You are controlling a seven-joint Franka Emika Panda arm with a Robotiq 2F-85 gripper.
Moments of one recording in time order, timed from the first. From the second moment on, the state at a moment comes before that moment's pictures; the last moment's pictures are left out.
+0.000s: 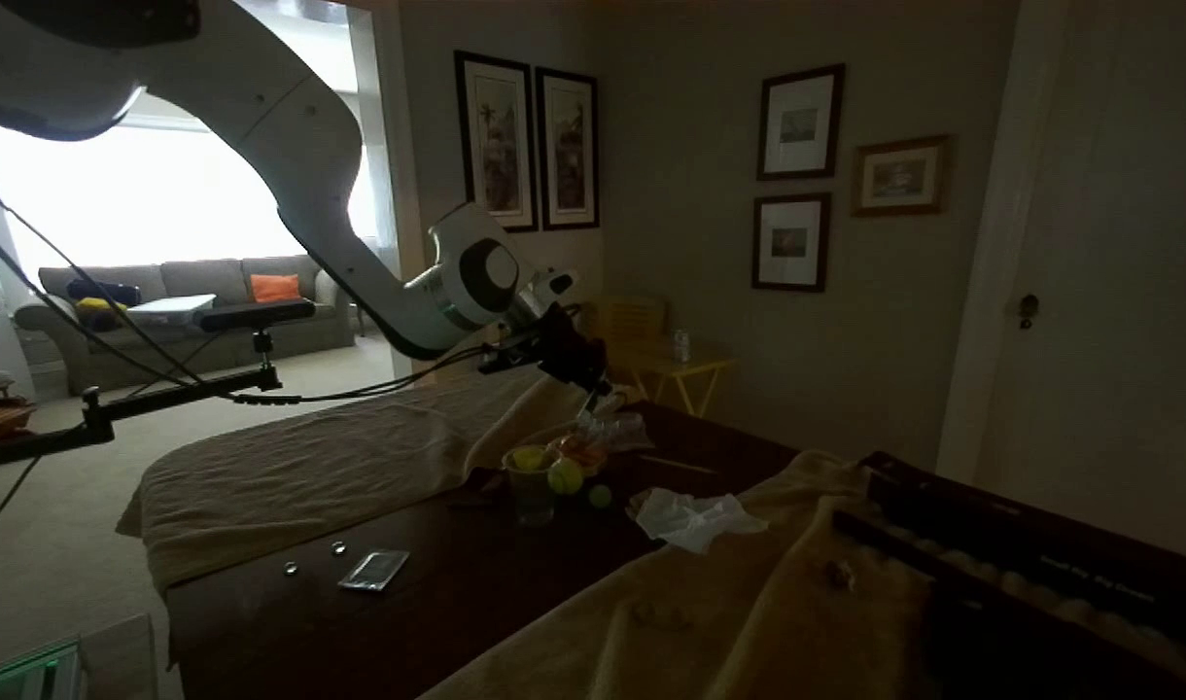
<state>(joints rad) 0.88 0.58 -0.72 -1.99 -0.29 3.00 0.35</state>
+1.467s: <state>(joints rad) 1.37 0.76 -1.06 -2.00 -0.29 2.77 0.60</state>
